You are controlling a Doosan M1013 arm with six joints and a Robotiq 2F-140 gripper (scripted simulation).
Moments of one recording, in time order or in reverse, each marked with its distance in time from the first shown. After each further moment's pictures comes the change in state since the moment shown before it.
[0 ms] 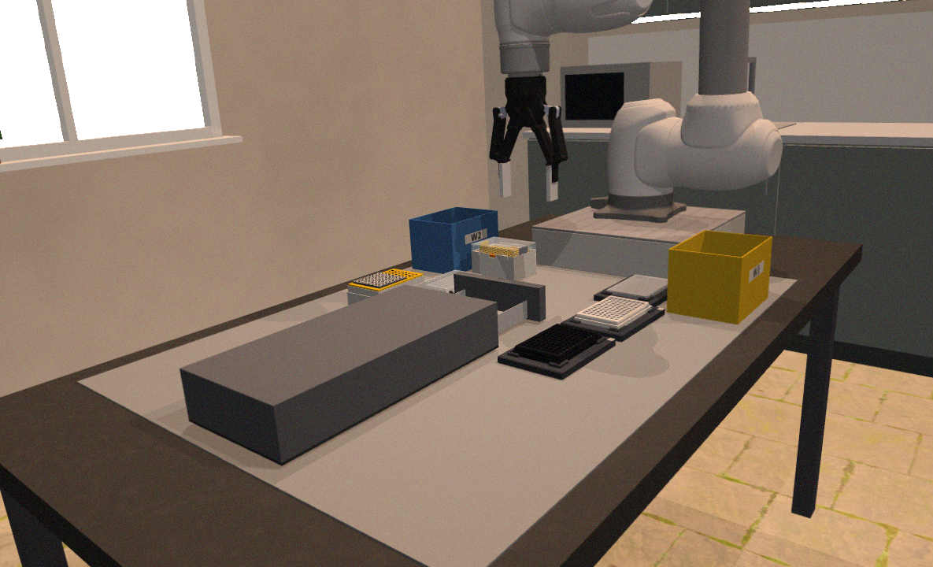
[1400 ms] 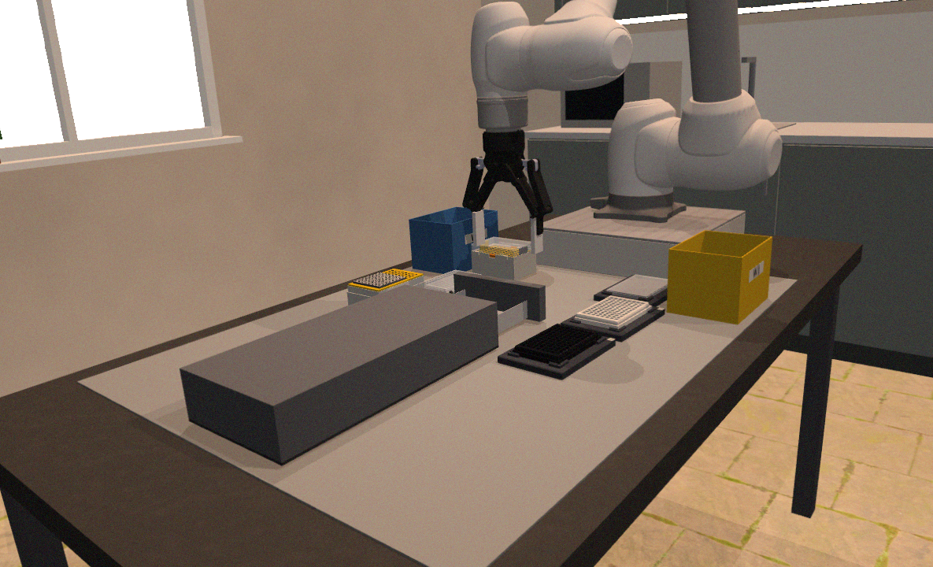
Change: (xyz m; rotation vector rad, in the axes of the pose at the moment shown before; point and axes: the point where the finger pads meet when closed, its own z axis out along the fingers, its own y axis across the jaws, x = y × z) arm 0.068 0.005 0.091 0.000 0.000 0.000
